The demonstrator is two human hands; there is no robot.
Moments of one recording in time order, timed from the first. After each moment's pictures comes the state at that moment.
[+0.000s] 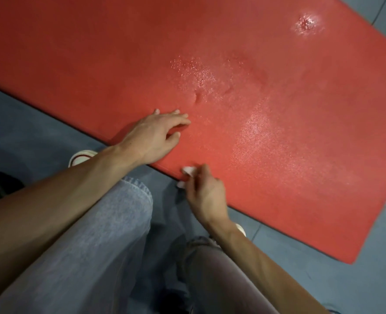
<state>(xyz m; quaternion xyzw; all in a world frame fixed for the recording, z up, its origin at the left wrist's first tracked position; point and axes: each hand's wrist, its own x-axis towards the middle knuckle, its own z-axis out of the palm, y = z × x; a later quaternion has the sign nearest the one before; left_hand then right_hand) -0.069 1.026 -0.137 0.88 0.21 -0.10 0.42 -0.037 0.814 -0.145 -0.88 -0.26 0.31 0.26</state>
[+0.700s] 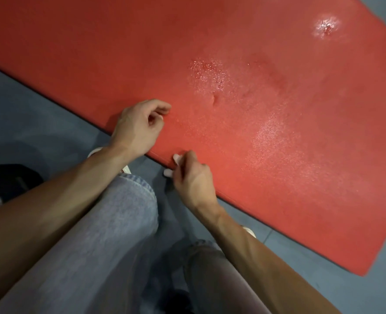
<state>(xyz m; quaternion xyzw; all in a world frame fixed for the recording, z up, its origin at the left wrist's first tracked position) -0.105 1.057 -0.145 0.81 0.39 0.03 0.44 -0.054 0.878 -0.145 -0.84 -0.28 0.38 0.27</state>
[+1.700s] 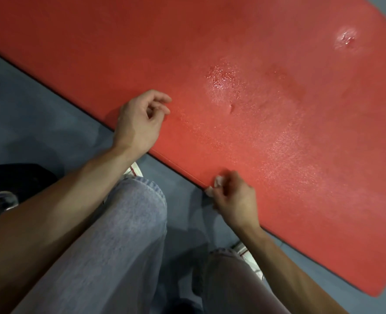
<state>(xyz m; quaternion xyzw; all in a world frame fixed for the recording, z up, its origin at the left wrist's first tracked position) -0.113 1.079 -0.140 0.73 0.48 0.10 0.47 -0.020 0.826 -0.139 -0.87 -0.24 0.36 0.24</state>
